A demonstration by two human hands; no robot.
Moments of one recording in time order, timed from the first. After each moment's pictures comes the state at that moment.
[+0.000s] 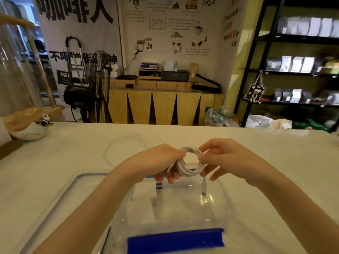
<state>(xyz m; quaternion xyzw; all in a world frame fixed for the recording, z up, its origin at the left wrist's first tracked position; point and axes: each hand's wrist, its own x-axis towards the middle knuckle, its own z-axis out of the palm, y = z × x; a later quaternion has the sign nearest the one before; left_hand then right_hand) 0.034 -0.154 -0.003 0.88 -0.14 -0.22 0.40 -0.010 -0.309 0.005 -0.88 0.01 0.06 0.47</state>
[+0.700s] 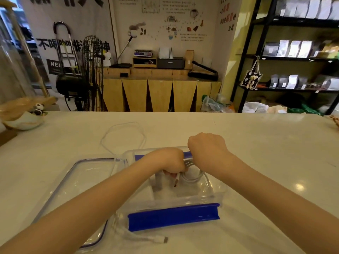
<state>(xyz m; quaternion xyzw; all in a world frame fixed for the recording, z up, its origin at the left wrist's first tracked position) 0.049 -0.186 -0.054 0.94 -0.24 -0.23 0.08 0.003 -0.270 -0.024 -0.99 0.00 0.00 -0.13</state>
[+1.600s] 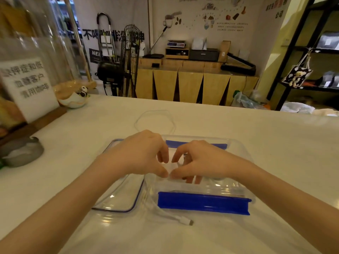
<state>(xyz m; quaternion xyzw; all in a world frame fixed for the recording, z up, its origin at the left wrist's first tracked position) -0.006 -0.074 -0.024 0.97 -0.23 -0.08 0.07 0.001 -0.228 -0.046 -0.92 -0.19 0.21 0.29</state>
